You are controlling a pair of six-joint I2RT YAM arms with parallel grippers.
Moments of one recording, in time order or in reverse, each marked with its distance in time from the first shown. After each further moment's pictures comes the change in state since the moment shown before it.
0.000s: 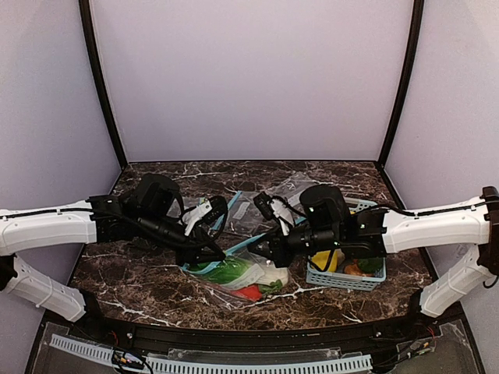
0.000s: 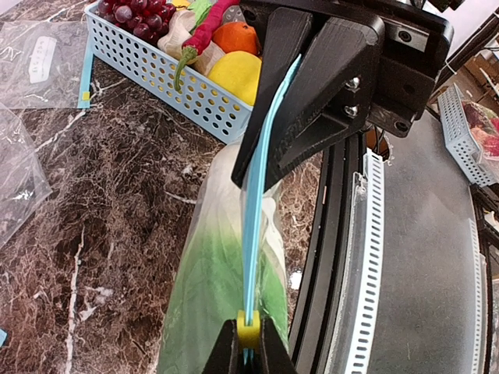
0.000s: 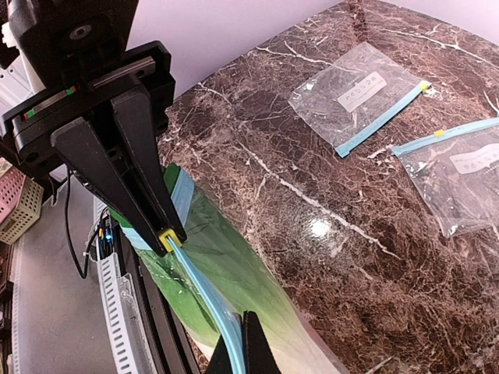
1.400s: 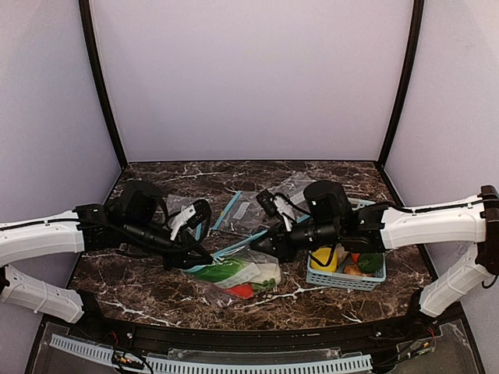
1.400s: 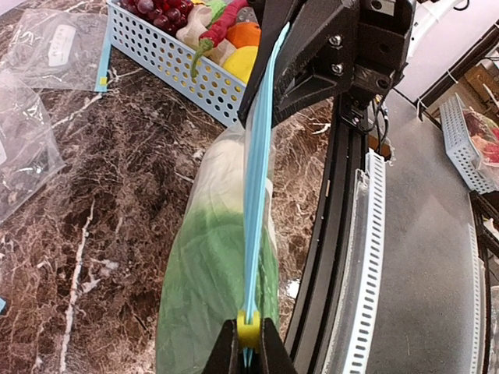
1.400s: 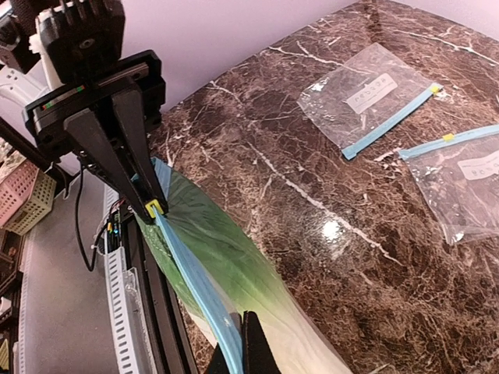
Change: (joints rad) left arm 0.048 -0.129 -0.121 0.026 0.003 -0.021; right arm -0.061 0.013 -0.012 0.031 -0.092 -0.026
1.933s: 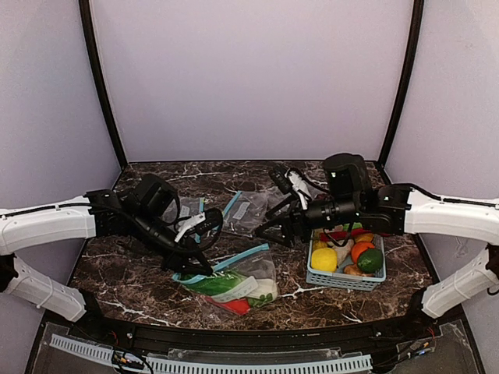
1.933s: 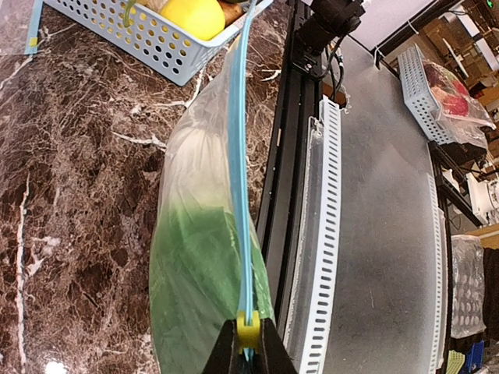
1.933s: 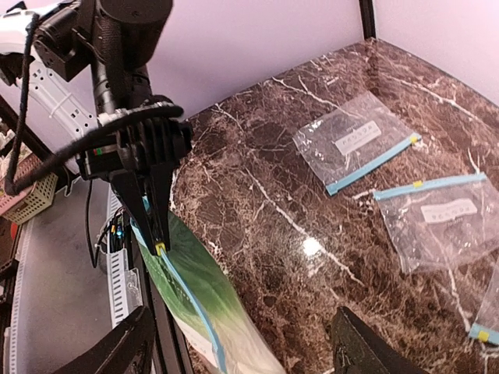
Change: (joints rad) left arm 0.005 0.118 0.134 -0.226 0.183 0.120; right arm -0.055 -0.130 0.094 -0.199 -0.078 -0.122
